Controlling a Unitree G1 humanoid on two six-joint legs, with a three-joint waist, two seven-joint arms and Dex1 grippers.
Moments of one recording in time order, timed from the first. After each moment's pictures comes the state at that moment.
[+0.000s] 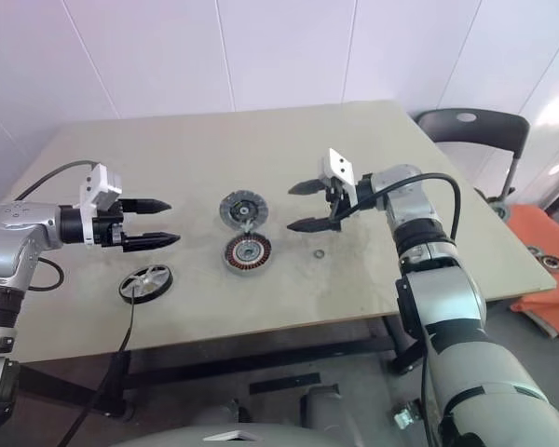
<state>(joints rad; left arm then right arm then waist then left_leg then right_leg) -0.49 0.84 0.03 0.27 -0.38 0.36 -1.29 -1.05 -0.40 0.08 1.06 0.06 -0.18 1.48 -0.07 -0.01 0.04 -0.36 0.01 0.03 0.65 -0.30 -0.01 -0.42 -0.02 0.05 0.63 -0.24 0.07</state>
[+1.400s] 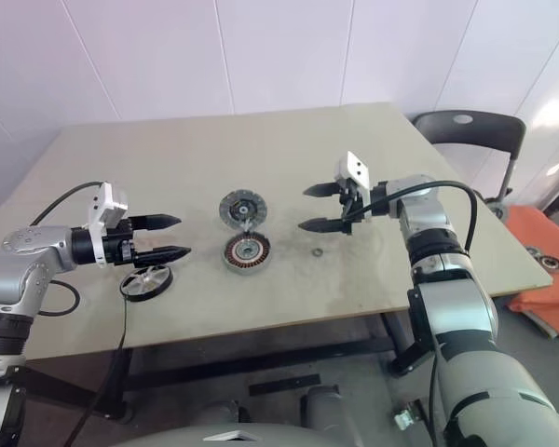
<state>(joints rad) -0.34 0.78 0.09 0.12 -0.46 0.45 -1.24 -0.97 -0.45 0.05 0.99 0.10 -0.06 1.50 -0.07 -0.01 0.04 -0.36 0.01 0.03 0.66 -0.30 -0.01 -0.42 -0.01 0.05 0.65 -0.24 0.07</state>
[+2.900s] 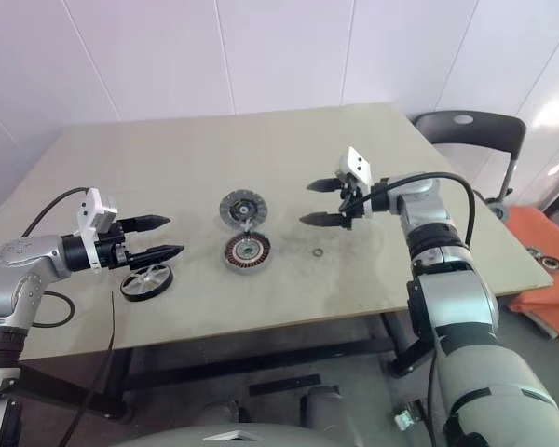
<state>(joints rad) -0.28 0.77 0.14 0.10 -0.48 0.41 -1.15 -1.04 -0.44 0.05 1.10 0.08 -0.12 1.43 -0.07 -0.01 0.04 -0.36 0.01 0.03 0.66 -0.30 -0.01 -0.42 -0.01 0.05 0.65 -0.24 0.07</state>
